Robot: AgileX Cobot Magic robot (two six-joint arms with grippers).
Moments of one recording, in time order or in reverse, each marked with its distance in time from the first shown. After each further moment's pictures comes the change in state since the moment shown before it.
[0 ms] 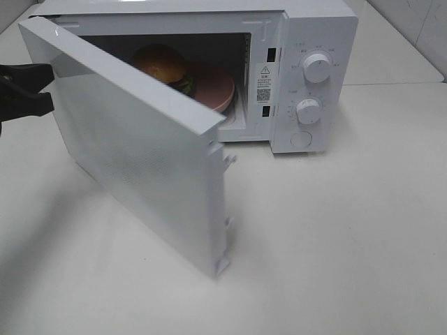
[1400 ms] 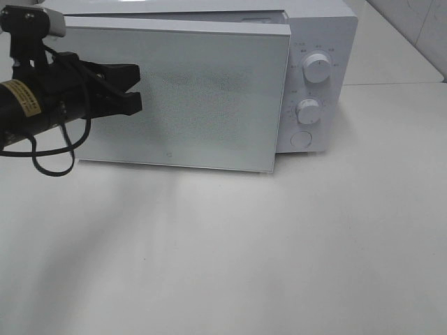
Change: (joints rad) left arm -0.301 0.110 -0.144 -0.182 0.069 0.028; right arm 0.000 0.000 0.000 0.000 -0.001 0.000
